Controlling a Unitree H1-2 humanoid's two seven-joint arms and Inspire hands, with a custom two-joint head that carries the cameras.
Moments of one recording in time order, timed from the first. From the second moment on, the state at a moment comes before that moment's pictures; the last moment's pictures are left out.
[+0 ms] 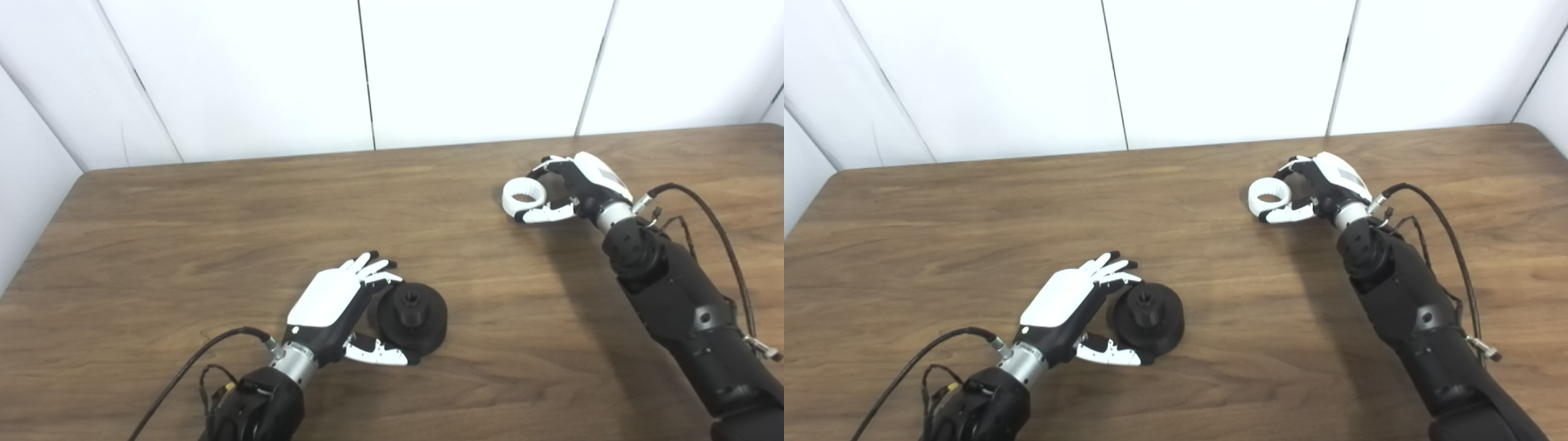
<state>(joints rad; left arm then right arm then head) -0.08 0.27 -0.40 -0.21 0.81 0.10 -0.20 -0.59 -0.37 0.24 0.43 -0.55 0.21 0.07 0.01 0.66</state>
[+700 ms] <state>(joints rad) -0.08 0.26 -0.40 -0.21 0.81 0.10 -0.20 -0.59 -0.37 0.23 0.43 -0.53 0.18 0.06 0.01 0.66</state>
